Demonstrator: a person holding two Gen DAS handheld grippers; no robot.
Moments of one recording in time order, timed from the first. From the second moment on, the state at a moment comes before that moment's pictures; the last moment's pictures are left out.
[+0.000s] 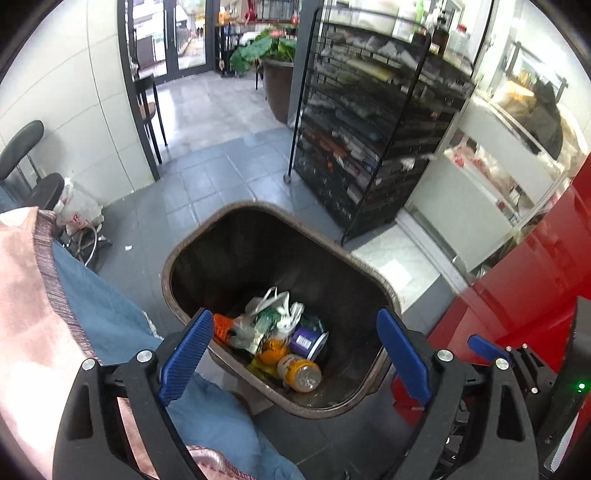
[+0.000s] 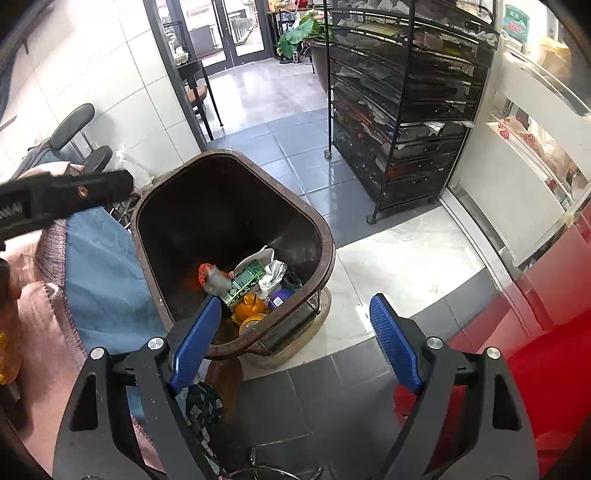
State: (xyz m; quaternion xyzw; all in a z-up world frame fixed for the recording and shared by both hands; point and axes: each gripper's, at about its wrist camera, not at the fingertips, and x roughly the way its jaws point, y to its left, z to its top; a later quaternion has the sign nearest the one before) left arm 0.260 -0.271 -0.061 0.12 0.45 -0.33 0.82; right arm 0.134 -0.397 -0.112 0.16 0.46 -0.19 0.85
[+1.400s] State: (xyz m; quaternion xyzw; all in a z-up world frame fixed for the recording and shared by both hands) left arm 0.039 -0.038 0.031 0.05 0.19 -0.07 0.98; right arm 0.013 -0.212 0.031 0.01 0.21 -0.10 0.97
